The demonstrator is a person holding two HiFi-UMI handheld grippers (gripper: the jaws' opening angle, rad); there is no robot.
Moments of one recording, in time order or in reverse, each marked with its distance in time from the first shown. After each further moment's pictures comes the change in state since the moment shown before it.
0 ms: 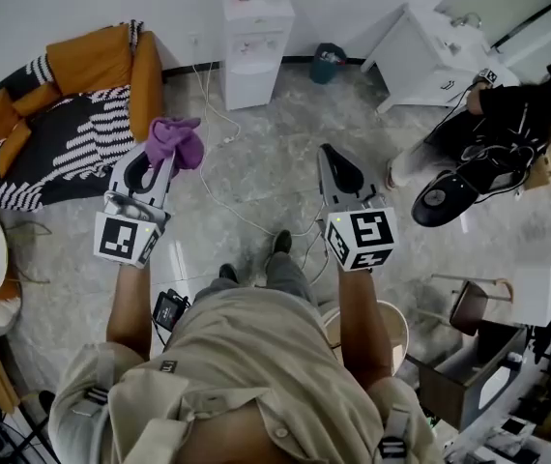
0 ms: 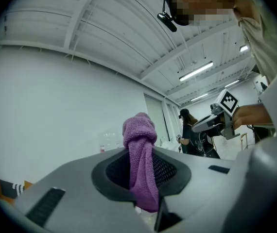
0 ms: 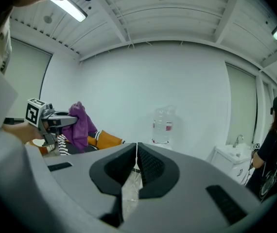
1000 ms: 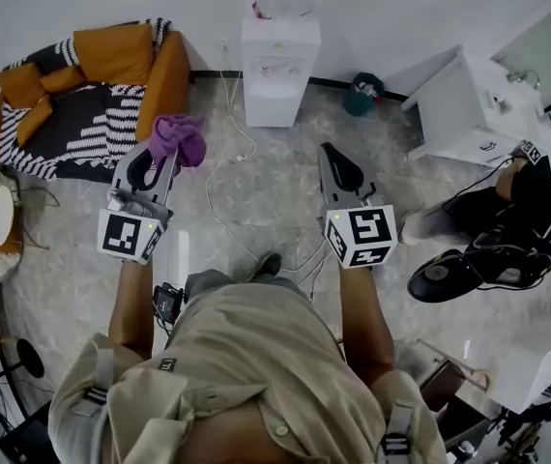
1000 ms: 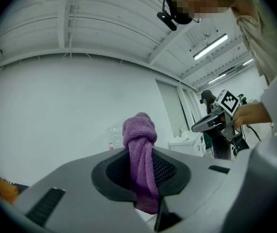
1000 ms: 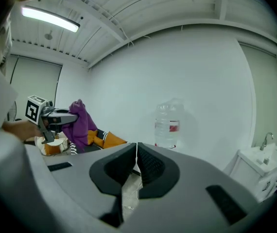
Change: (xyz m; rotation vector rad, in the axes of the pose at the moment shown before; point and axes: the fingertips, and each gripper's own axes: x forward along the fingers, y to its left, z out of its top) left arm 0.218 0.001 -0.017 0.066 0.120 0.222; right arm 0.176 -0.200 -0.009 0.009 -0.012 0.244
